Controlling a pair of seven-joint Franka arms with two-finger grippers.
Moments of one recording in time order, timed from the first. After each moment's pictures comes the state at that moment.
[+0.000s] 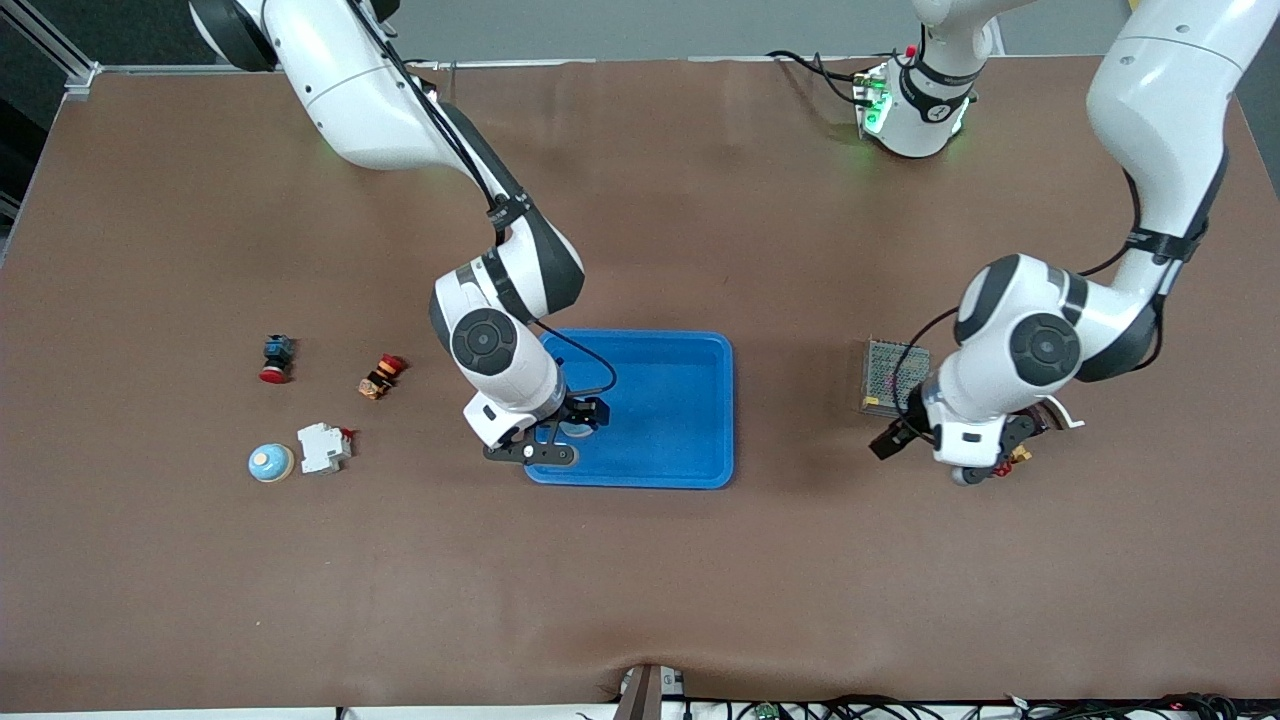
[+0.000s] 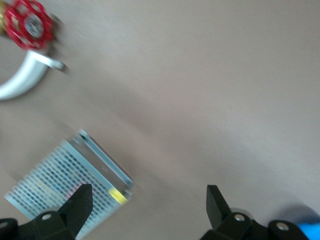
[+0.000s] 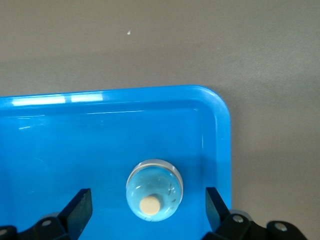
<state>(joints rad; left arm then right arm) 0.31 0.57 -0.65 -1.78 0.36 2.24 -1.16 0.59 0.75 -0.05 -1.45 0.15 2.26 0.55</state>
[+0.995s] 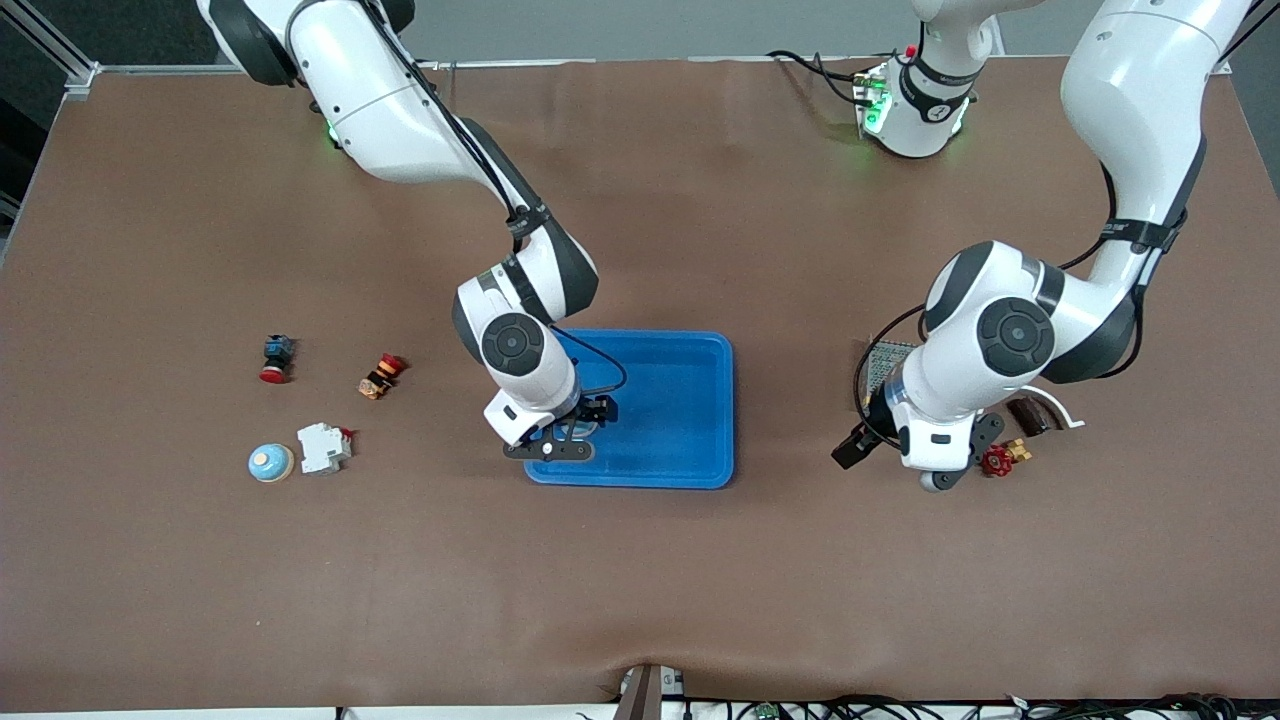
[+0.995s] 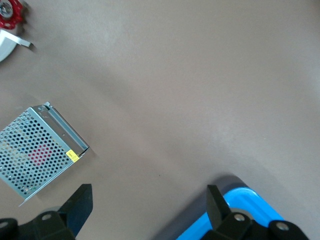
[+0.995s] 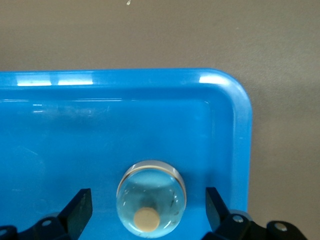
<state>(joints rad) 0.22 0.58 -0.66 -1.60 0.30 2.12 -1.23 0.62 0.81 -0.05 -1.45 0.11 2.29 0.55</state>
